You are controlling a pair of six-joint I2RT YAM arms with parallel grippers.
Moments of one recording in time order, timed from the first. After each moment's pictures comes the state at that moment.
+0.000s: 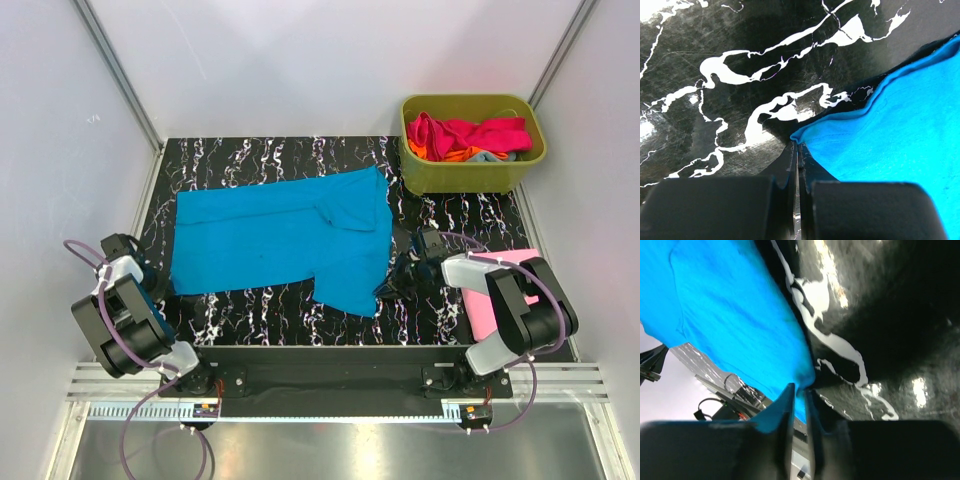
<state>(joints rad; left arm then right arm) 0.60 1.43 0.72 -0.54 0.07 -0.60 0.33 1.54 0.60 -0.17 -0.47 0.95</state>
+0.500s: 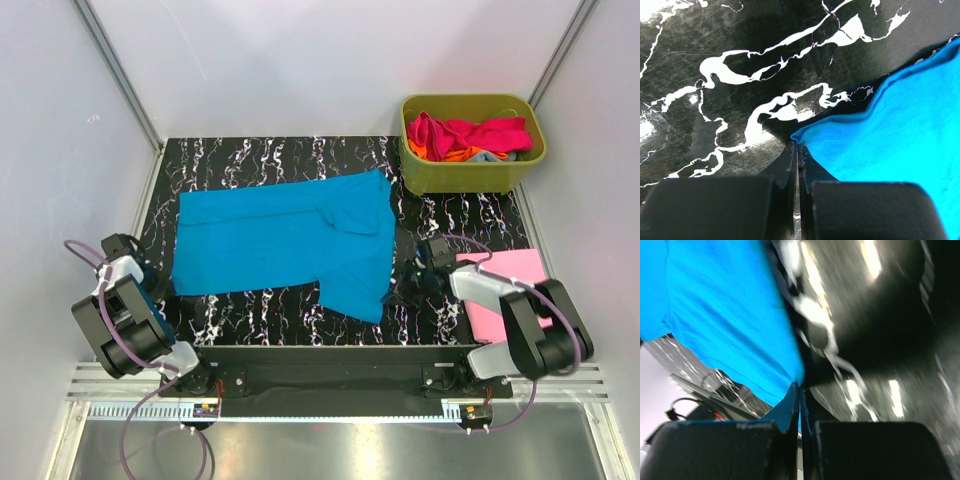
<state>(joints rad) 0.60 1.42 0.72 -0.54 0.07 -0.60 0.33 1.43 0.54 -0.19 -0.43 0.87</state>
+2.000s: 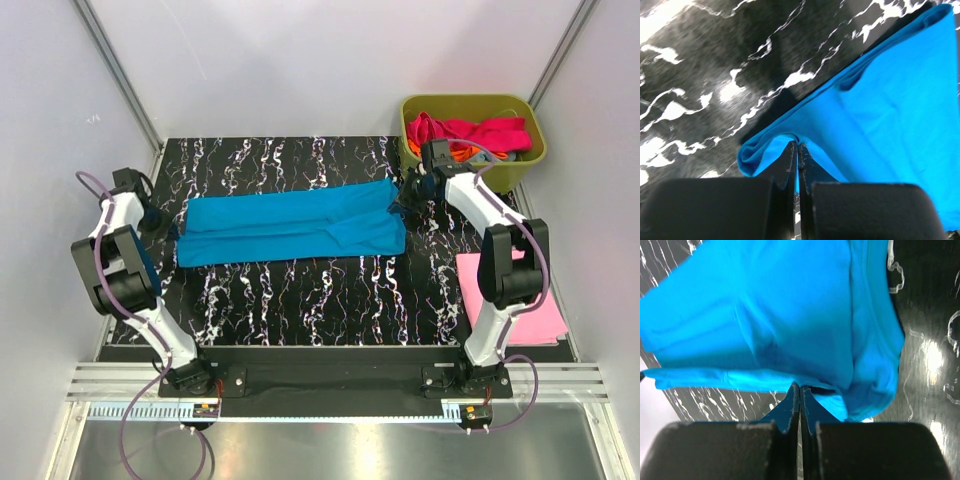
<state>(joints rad) 0.40 1.80 1.32 -0.74 0.05 -0.70 0.18 1.84 1.45 -0.61 -0.29 0.63</state>
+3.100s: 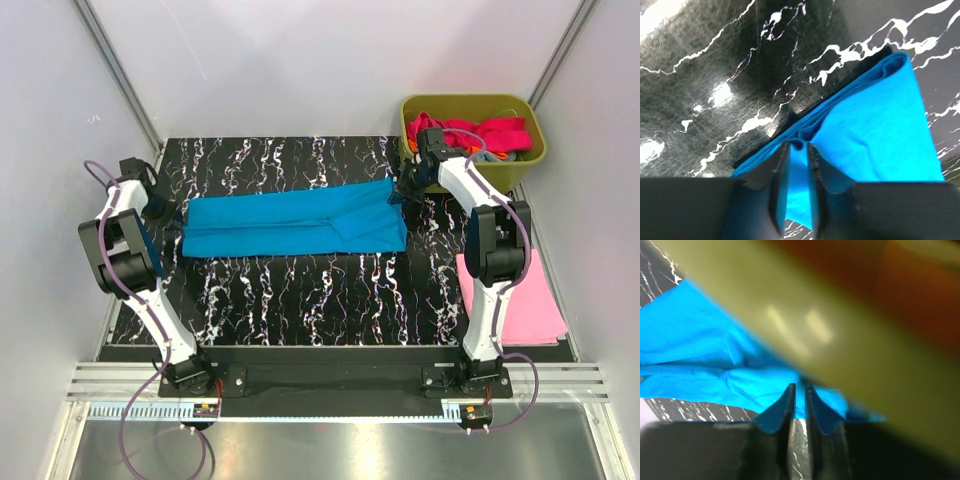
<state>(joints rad) 0.37 1.99 1.51 -0.73 0.07 -0.73 0.16 2.07 1.71 -0.70 -0.28 0.56</state>
